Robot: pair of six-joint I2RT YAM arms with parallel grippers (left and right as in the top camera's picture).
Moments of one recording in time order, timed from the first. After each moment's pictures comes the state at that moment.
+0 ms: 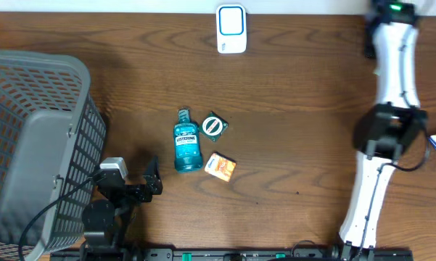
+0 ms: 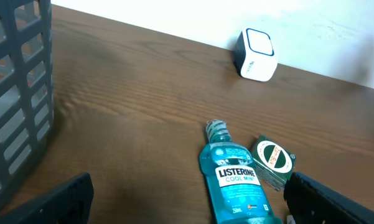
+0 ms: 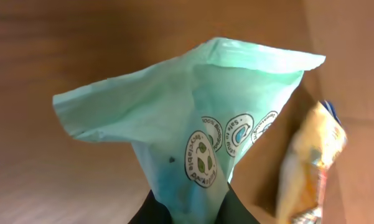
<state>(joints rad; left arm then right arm) -0.03 0.01 0.11 -0.37 0.13 -0.28 -0.17 2.60 2.67 -1.32 0.60 0.08</state>
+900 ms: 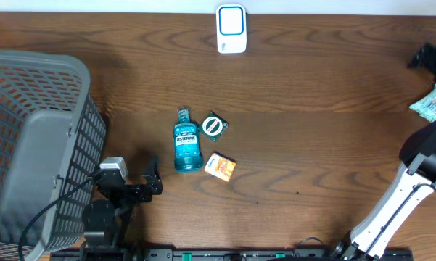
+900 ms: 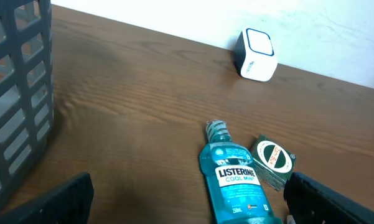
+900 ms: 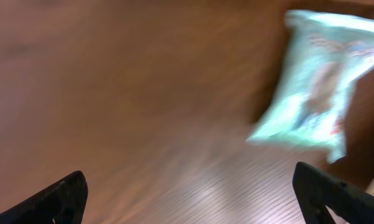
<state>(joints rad) -0.03 0.01 0.11 -0.37 0.13 -0.28 -0.52 2.43 2.56 -1.38 -0.16 0.18</state>
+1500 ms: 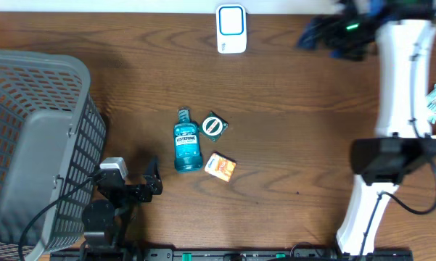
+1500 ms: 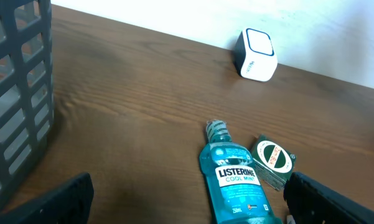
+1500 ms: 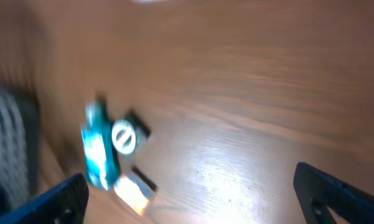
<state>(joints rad) -0.03 0.01 0.11 -0.37 0.13 -0.28 0.04 2.22 2.54 -1.60 -0.43 0.02</state>
